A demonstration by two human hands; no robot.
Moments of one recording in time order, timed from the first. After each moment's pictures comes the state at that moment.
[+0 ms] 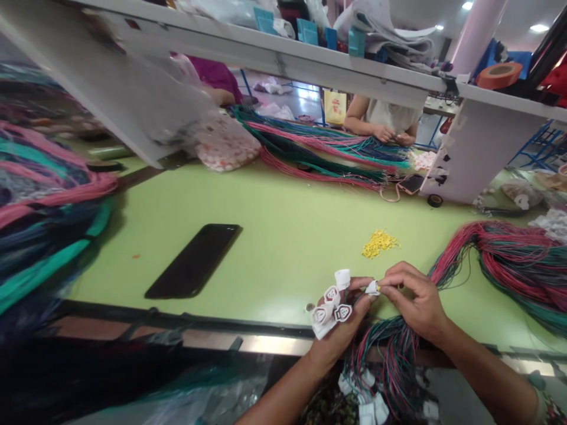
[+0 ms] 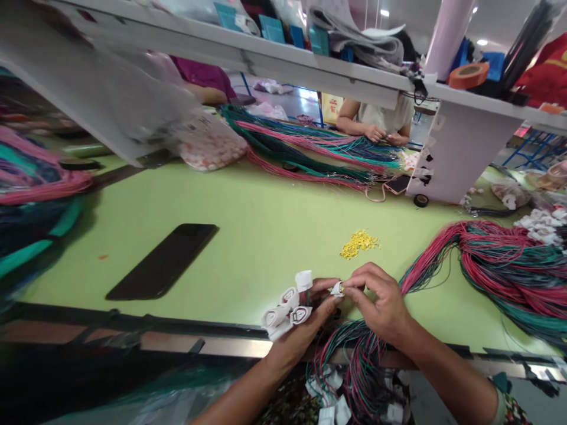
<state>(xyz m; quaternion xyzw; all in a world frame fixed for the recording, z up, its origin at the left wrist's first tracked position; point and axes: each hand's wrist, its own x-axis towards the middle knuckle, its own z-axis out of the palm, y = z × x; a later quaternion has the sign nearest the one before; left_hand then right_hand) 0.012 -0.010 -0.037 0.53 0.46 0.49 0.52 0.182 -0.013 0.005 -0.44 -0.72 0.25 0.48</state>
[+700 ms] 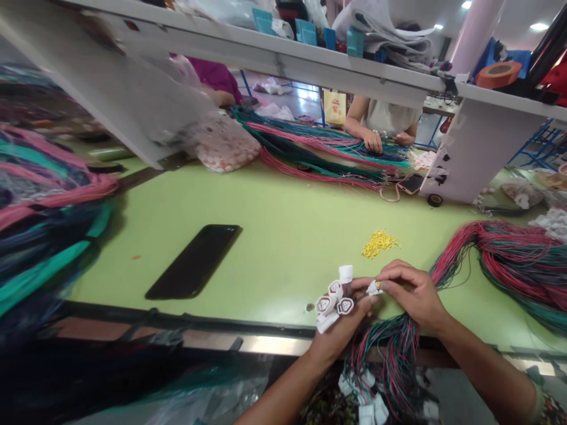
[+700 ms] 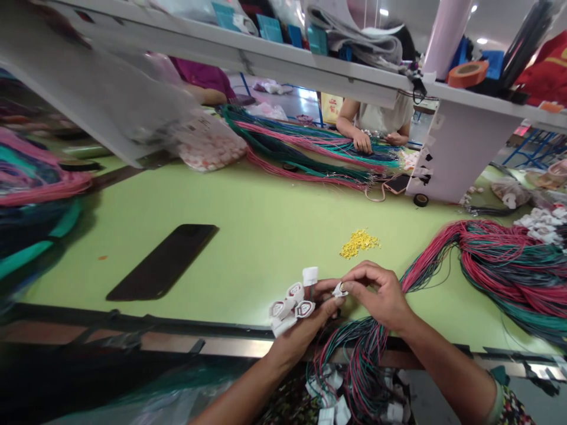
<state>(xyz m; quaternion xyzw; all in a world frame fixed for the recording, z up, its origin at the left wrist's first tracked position) 0.014 -0.007 -0.035 0.47 0.42 0.46 0.63 0.183 -0.005 0.002 -0.46 -0.63 0.41 0.47</state>
